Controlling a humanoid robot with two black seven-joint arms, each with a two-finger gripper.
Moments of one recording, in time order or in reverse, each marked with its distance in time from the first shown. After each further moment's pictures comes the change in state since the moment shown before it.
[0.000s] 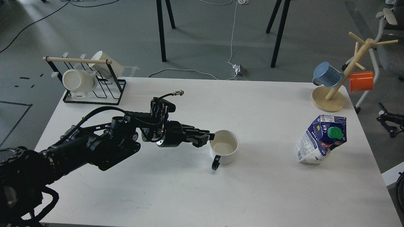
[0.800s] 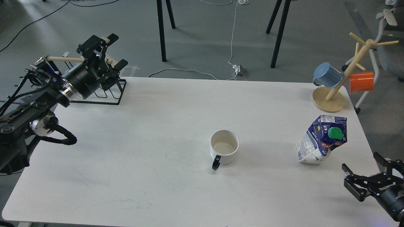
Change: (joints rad) left arm 0.167 0.359 -0.380 -0.003 -1.105 -0.222 0.000; right arm -0.467 0.020 -0.089 0.433 0.225 0.000 -0.008
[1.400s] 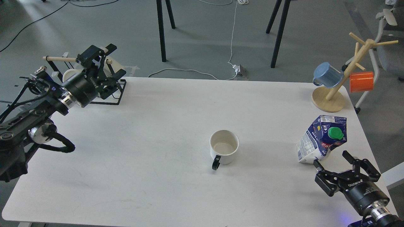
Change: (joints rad) left arm 0.027 -0.003 0.010 0.000 0.001 0.000 0.000; right arm 0.104 0.138 -0.018 -0.003 -0.001 0.000 0.002
